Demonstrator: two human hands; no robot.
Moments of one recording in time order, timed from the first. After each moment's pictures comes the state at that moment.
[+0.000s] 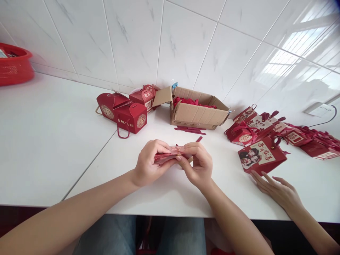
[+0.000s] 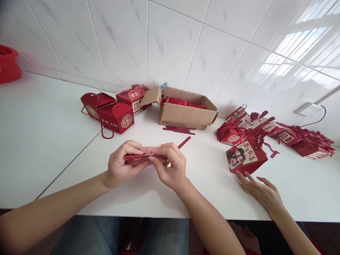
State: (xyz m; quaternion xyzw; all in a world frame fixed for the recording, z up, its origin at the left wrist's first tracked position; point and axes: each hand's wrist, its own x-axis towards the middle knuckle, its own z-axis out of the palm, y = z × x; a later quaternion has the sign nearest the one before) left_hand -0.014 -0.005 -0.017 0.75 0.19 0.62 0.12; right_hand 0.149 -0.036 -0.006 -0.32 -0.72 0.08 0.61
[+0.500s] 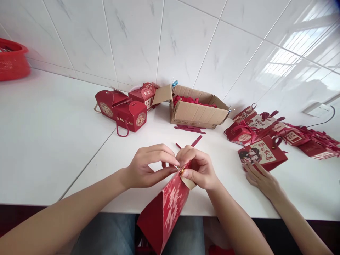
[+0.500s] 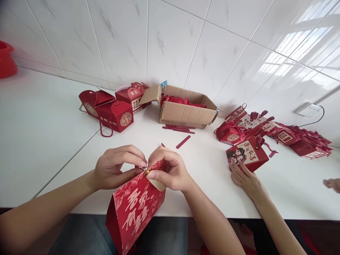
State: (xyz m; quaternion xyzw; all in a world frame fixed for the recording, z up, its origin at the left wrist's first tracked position) left_hand -0.025 -0.013 0.017 0.82 0.04 0.53 0.21; right_hand 0.160 -0.039 0.004 -0.18 -0.72 0.42 0.52
